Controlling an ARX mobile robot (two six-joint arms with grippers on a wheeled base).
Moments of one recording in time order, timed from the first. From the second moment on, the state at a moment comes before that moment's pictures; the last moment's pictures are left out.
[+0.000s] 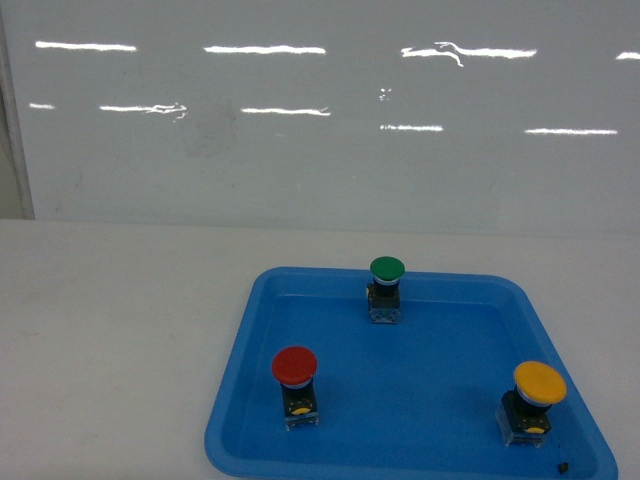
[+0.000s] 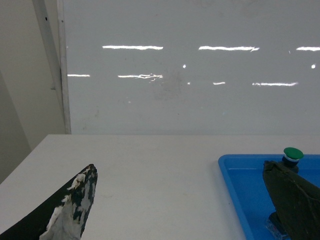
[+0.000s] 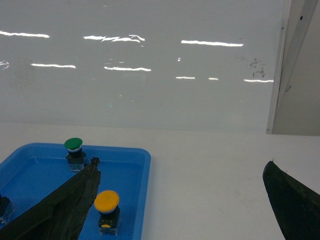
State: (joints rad) left arm 0.00 0.01 0.01 0.00 0.00 -0.01; right arm 0.00 0.00 0.01 0.00 0.00 0.00
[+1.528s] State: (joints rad) left arm -0.17 0.39 0.01 0.44 -0.13 0.04; right arm -0.02 0.36 0.01 0.36 -0.11 0.00
